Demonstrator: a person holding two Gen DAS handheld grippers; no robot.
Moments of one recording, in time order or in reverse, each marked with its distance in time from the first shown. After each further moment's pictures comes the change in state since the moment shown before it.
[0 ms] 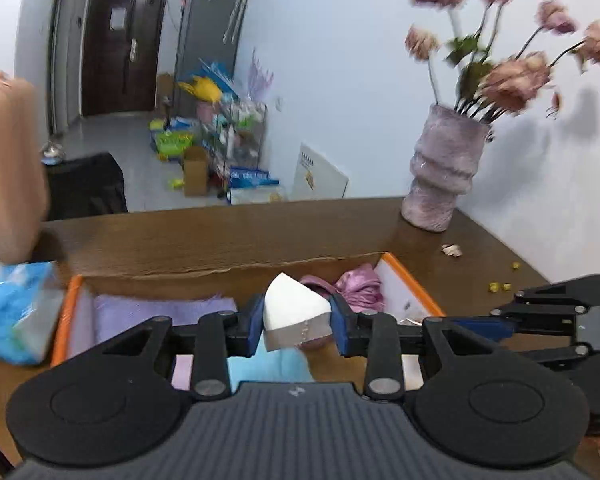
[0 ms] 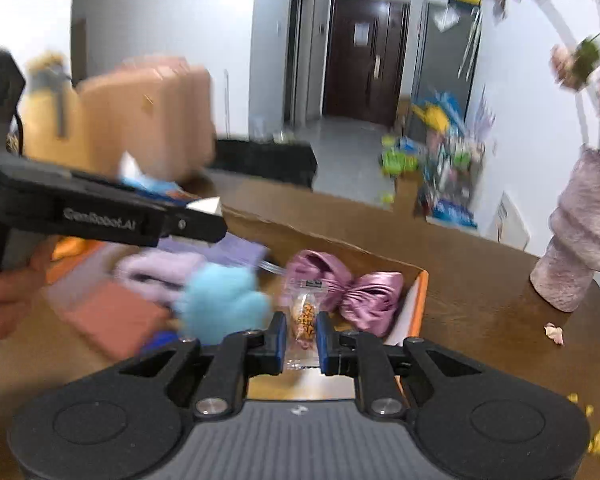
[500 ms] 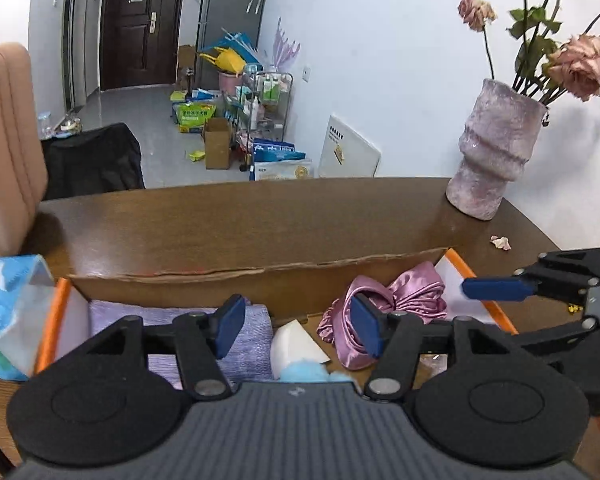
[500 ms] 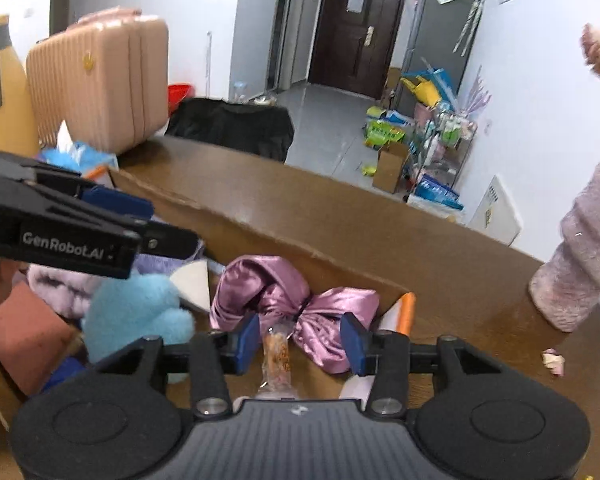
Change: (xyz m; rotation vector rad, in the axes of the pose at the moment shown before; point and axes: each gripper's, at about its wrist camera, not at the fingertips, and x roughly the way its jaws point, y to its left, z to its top) left arm 0.042 0.020 0.009 -0.020 0.061 0.062; right arm 0.055 -0.020 0.028 -0.033 0.072 -0.075
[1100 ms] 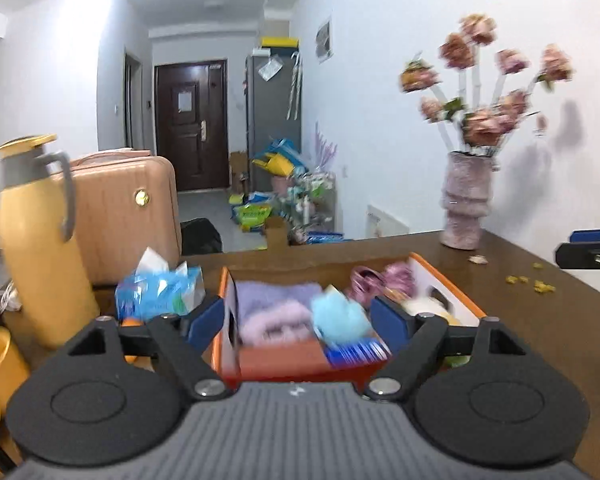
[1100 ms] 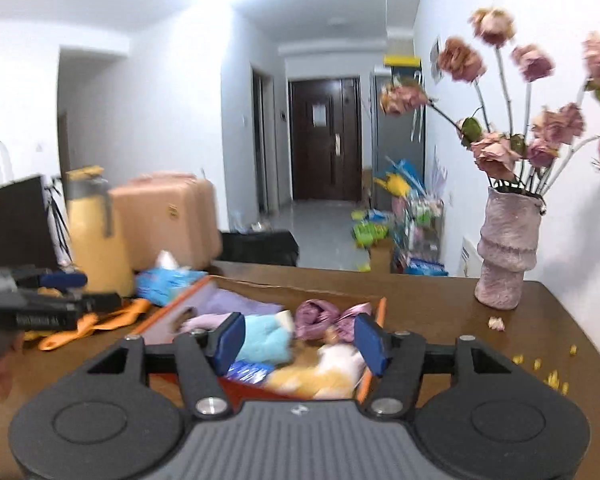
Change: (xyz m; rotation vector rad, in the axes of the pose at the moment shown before) left arm -0.274 -0.043 -0.154 0.069 -0.334 0.176; right arm -0.270 0.048 -0.135 0.207 -0.414 0.035
